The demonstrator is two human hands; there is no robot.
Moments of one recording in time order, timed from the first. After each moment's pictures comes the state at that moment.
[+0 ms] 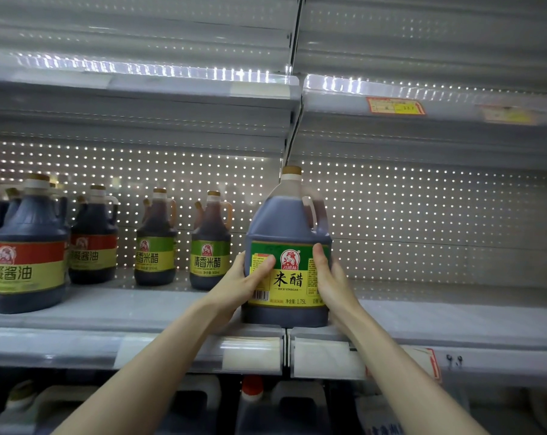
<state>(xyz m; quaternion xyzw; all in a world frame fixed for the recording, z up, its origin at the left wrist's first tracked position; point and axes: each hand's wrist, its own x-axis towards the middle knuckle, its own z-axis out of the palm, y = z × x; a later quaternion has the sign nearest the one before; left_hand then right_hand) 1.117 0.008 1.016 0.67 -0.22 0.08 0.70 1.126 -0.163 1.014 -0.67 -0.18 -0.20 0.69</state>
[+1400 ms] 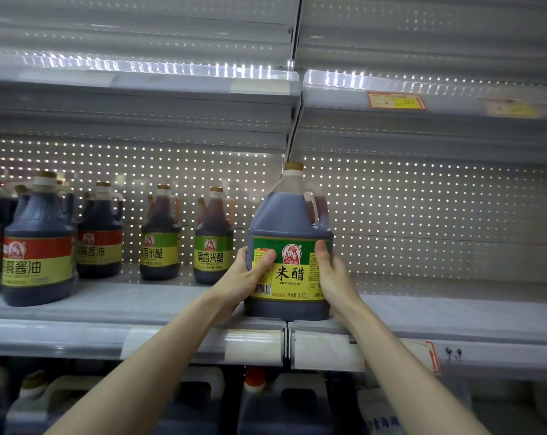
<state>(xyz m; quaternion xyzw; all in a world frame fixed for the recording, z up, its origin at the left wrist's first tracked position) 1.120 0.006 1.016 0.68 -0.20 0.07 0.70 1.126 -0.165 1.013 -0.67 -0.20 -0.19 0.69</state>
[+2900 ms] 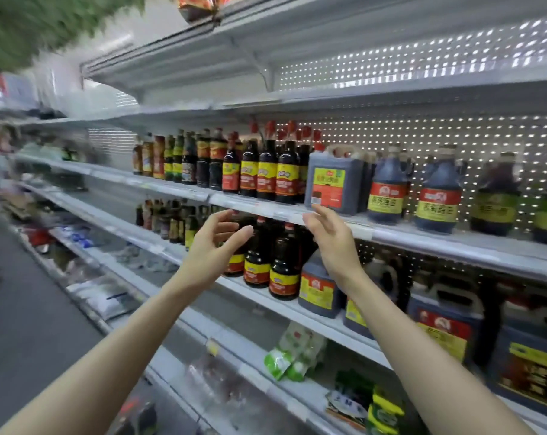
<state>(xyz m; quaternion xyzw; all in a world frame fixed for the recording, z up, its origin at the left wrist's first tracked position) 0.643 0.569 0.959 0.76 0.06 0.41 0.50 0.787 0.416 0.971 -0.64 -0.40 -0.06 0.65</state>
